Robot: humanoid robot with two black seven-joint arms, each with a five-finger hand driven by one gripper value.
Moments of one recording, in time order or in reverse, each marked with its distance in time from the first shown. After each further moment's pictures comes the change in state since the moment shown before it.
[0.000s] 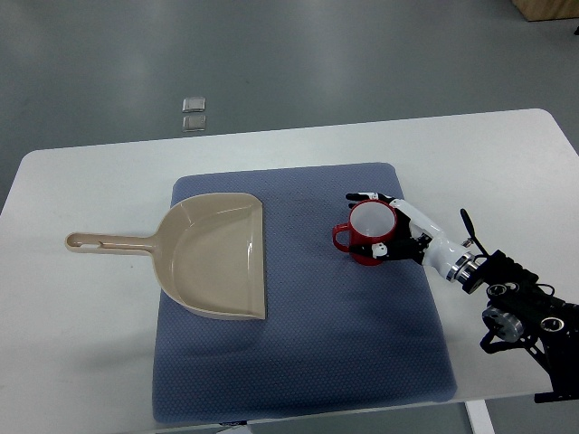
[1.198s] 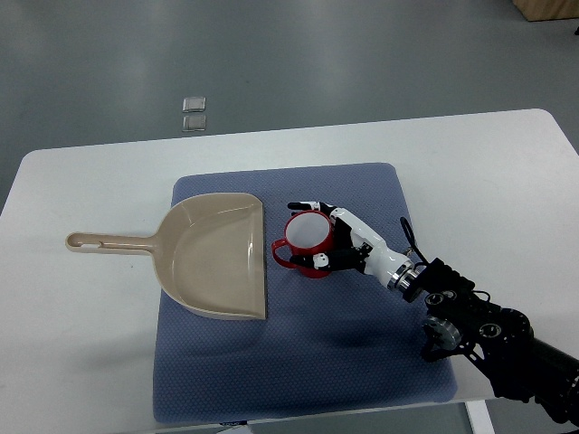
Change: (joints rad) left arm 0.000 0.000 0.001 -0.001 0.000 0.000 0.000; right arm 0.043 0.187 -0.068 -0.035 0.004 -0.067 0.000
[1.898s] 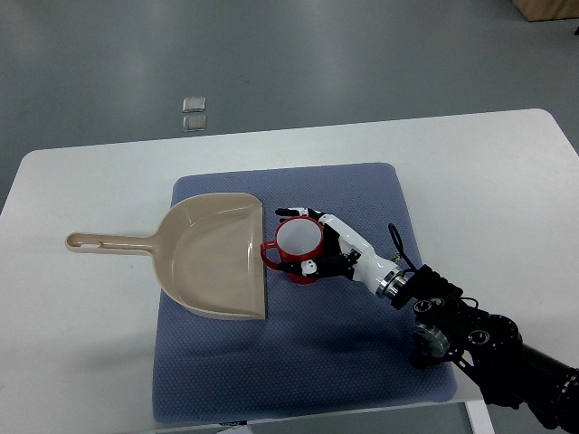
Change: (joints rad) left arm 0.000 0.000 -0.001 0.001 0.000 0.000 0.000; right arm -0.011 0.025 -0.016 0.003 -0.002 -0.020 0.000
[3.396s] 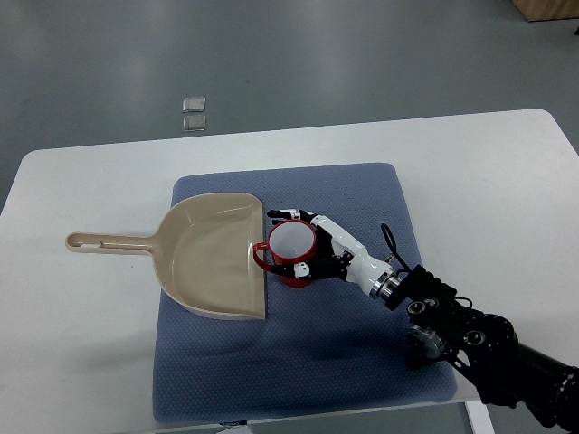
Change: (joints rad) left arm 0.000 0.000 0.003 0.000 0.000 0.000 0.000; right arm 0.013 0.000 -0.038 0.025 0.020 -0.024 0.000
